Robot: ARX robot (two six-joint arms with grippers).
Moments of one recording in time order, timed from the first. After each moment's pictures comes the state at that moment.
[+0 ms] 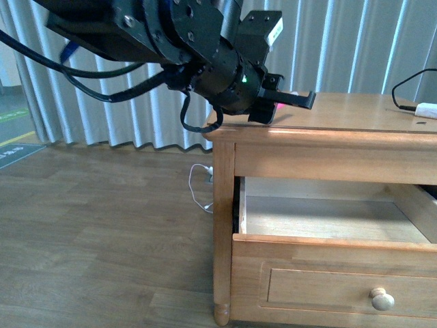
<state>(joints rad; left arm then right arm) -0.47 2.10 1.72 0.08 0.07 0.15 0.02 0.57 0.30 -0.06 -0.11 0.20</state>
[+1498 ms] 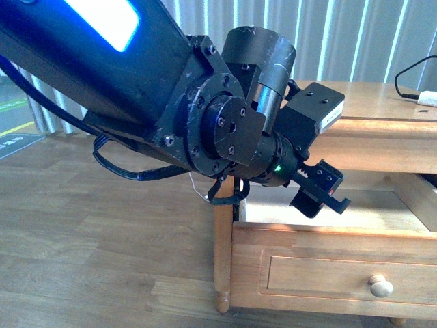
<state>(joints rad) -0.57 2.15 1.50 0.24 0.11 0.37 0.02 0.57 0.30 -0.06 -0.11 0.20</state>
